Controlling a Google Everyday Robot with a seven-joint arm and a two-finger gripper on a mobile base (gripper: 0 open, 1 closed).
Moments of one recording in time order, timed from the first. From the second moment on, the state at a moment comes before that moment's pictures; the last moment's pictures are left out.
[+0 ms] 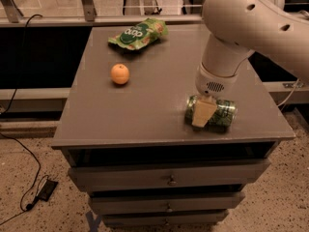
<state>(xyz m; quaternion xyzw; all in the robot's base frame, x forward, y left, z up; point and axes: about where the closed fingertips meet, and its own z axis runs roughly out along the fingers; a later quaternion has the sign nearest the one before) 0.509 -0.138 0.833 -0.60 0.80 0.01 0.07</state>
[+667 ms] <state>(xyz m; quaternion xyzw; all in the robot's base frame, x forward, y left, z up) 0.508 -0.143 0.841 -0.60 0.79 0.05 0.08</state>
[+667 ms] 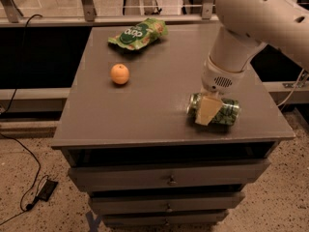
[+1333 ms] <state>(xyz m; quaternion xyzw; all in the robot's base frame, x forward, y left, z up) 0.519 -0.174 0.885 -0.61 0.75 0.19 0.20</state>
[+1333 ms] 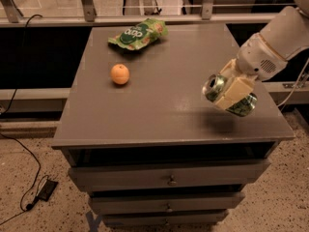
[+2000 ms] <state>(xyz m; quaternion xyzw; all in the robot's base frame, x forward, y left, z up) 0.529 -0.184 0.891 -0.56 0.65 0.36 0.37</state>
